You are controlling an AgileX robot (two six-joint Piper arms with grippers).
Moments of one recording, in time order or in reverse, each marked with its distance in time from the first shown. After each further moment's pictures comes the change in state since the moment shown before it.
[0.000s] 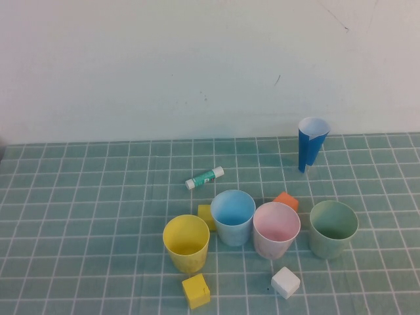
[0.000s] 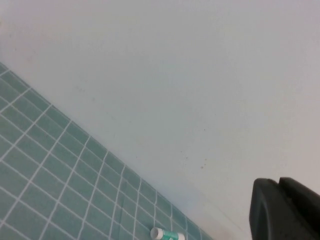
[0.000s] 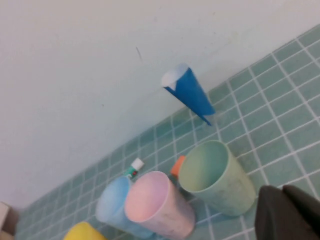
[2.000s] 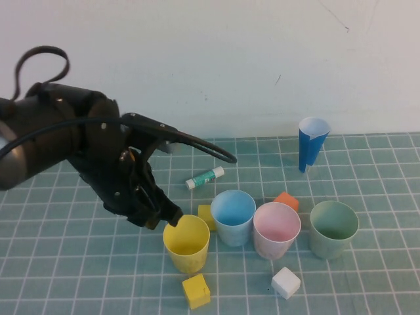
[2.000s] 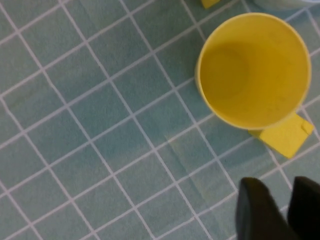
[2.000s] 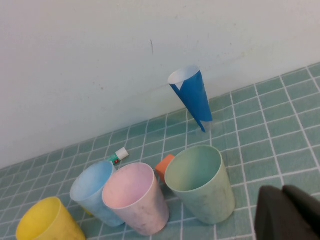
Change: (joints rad) right arm 0.000 0.000 0.000 0.089 0.000 -0.306; left arm -0.430 1.644 -1.243 0.510 0.847 0.356
